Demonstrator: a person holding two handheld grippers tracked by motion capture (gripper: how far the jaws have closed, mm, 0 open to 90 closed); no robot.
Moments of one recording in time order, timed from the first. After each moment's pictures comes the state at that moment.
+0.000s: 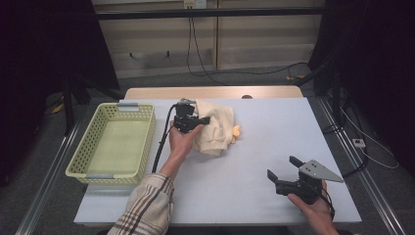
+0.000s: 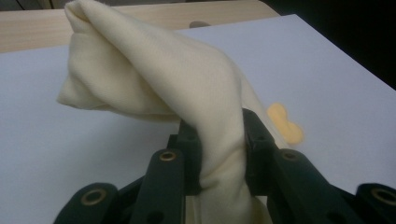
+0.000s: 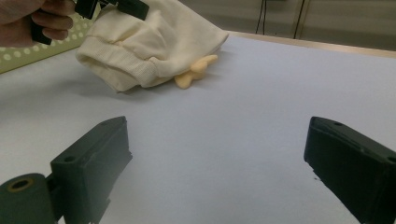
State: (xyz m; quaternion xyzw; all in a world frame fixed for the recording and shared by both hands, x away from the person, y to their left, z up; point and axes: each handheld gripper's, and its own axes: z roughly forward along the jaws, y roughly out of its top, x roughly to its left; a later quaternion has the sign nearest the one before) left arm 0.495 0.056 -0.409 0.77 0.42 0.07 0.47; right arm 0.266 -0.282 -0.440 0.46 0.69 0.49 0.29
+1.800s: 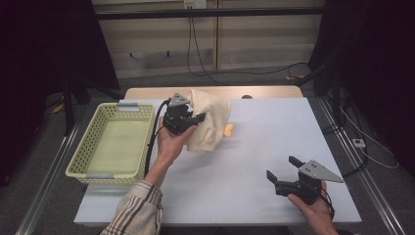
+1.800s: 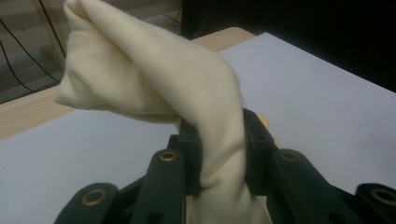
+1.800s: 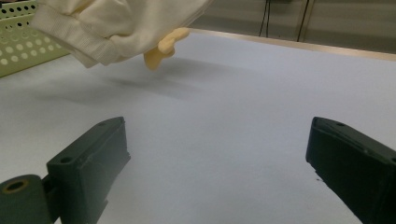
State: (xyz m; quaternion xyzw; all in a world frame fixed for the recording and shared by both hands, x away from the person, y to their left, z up) left arm 0.451 0.077 -0.352 0.79 0.34 0.14 0.49; right arm 0.265 -0.280 -0.439 0.45 0.69 0.50 0.28
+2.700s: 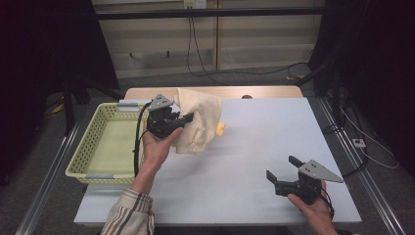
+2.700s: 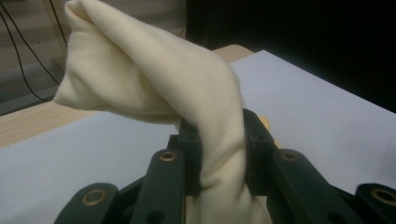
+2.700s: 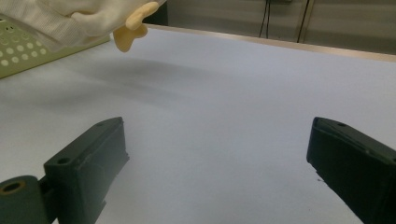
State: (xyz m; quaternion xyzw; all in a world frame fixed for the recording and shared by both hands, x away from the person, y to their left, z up) left arm 0.427 0.113 -0.331 0.77 0.34 0.16 0.52; right arm 0.266 -0.279 -0.439 0.45 0.69 0.50 0.28
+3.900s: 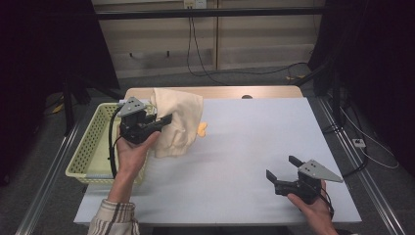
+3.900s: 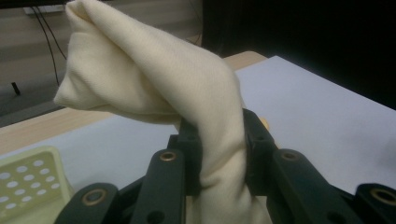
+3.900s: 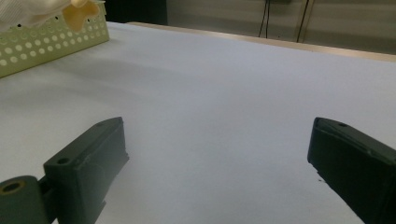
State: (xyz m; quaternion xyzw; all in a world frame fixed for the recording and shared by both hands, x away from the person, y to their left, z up) left arm 0.398 0.167 -0.308 0.76 0.35 0.19 0.52; right arm 0.266 -0.279 -0.439 0.45 0.69 0.50 0.28
